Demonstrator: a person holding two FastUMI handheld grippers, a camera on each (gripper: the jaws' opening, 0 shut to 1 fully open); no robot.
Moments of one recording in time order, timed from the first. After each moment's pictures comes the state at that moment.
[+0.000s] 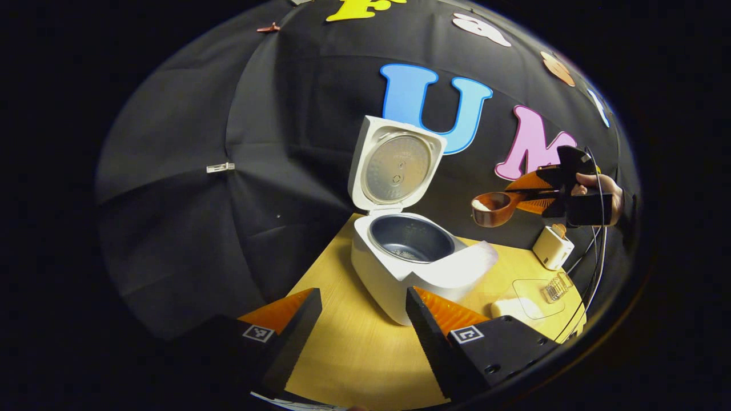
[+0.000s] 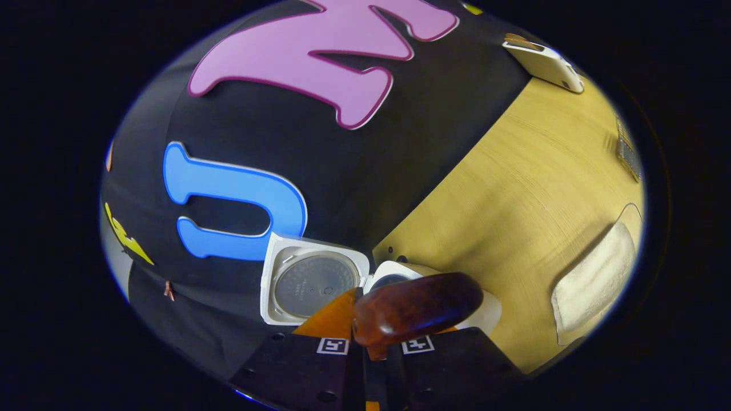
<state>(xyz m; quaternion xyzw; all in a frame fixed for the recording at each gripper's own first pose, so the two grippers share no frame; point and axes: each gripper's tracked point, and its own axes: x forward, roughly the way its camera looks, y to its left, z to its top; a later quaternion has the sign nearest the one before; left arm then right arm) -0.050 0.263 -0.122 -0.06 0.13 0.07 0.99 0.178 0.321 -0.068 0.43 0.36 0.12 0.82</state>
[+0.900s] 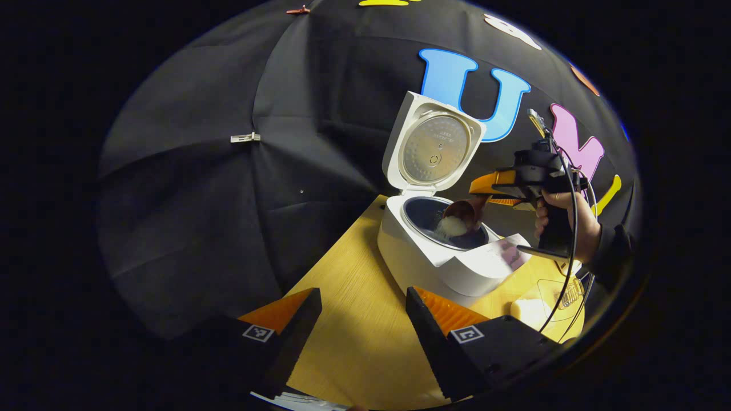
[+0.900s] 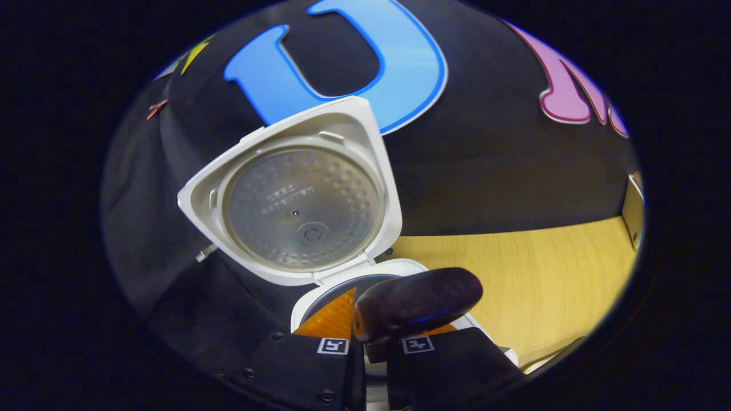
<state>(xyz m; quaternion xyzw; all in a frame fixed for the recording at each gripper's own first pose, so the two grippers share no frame) -0.044 0.291 -0.162 -0.10 0.17 0.12 0.97 0.193 0.460 -0.146 0.04 0.26 0.25 0.93</state>
